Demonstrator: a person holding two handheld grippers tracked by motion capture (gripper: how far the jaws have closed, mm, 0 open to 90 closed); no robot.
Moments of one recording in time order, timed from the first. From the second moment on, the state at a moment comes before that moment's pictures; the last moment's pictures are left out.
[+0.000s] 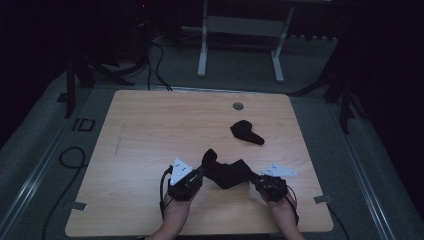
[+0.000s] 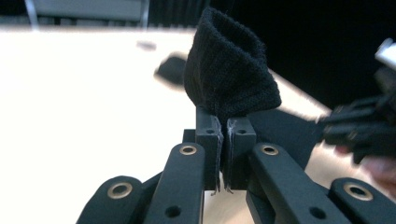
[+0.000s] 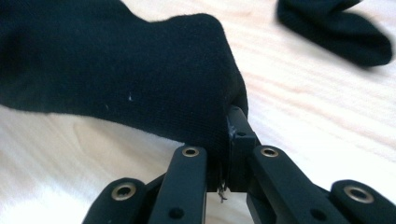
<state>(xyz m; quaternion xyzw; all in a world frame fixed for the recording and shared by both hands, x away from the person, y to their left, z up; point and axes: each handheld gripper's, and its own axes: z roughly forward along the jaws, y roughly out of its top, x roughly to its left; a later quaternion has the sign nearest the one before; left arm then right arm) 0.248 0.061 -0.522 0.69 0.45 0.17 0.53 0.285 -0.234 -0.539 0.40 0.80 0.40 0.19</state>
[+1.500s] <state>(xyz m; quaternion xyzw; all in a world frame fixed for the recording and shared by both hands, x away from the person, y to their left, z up) 0.255 0.060 -0.567 0.83 0.36 0.13 0.40 0.261 -0.279 -0.534 0.39 0.83 0.36 0.15</state>
